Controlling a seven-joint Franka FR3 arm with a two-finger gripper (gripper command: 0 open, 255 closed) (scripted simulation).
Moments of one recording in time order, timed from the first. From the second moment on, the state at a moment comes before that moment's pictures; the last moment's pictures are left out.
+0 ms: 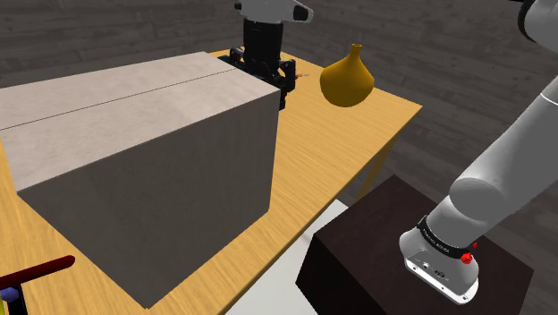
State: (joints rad) arm -0.16 0.02 0.80 -1.69 0.07 1.70 1.76
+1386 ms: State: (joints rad) arm 0.06 0.47 0.76 -1.30 -0.24 1.66 2.18
